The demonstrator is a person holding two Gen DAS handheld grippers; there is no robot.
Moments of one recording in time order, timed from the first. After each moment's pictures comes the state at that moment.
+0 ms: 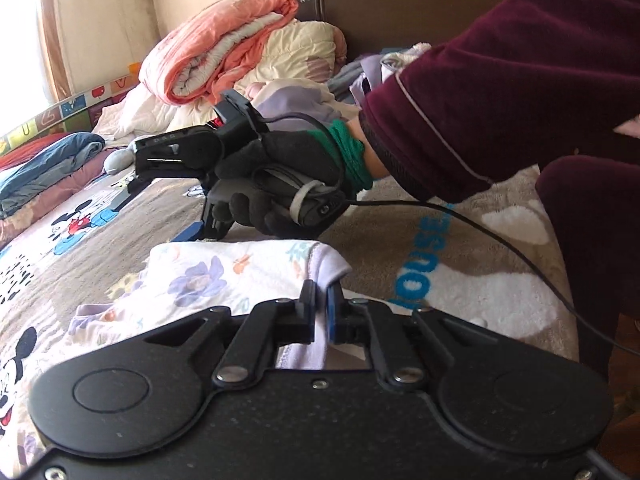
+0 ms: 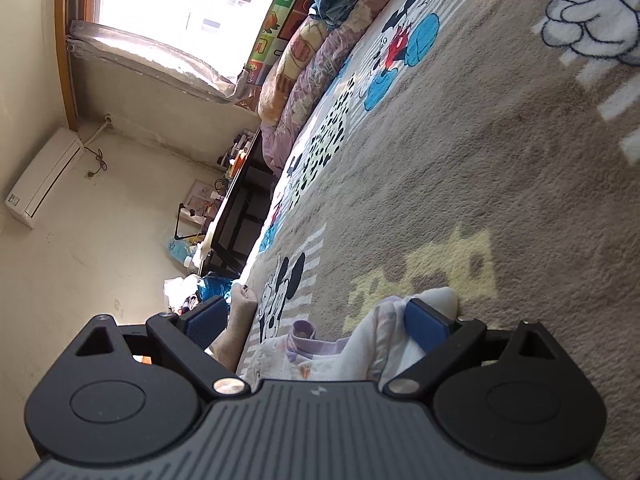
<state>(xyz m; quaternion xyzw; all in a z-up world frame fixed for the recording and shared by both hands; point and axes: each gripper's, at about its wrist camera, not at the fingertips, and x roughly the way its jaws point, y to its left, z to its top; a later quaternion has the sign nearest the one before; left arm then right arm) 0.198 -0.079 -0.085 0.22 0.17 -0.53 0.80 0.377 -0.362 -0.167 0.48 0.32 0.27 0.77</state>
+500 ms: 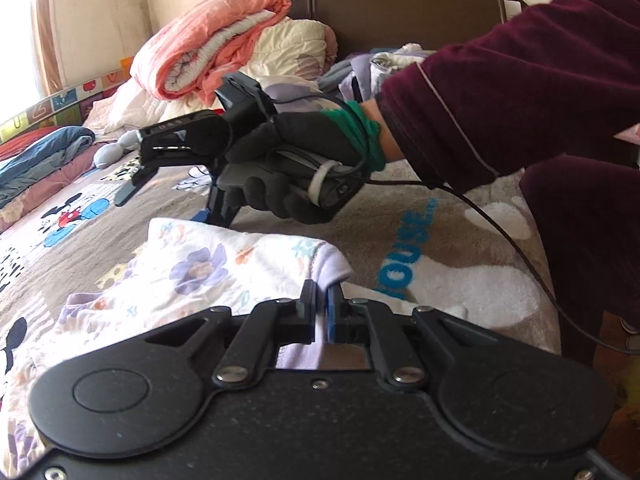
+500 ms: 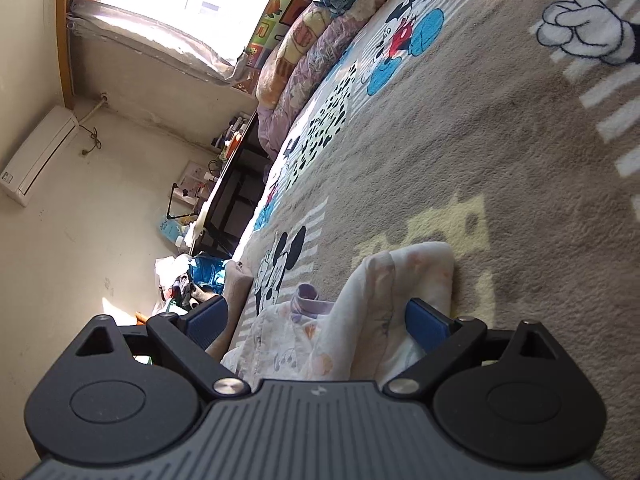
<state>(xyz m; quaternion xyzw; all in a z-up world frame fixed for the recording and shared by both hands) 0.192 -0.073 -0.090 0.23 0.19 -0.54 0.78 0.351 -0.359 -0.153 0.45 0.35 0.27 0.78</state>
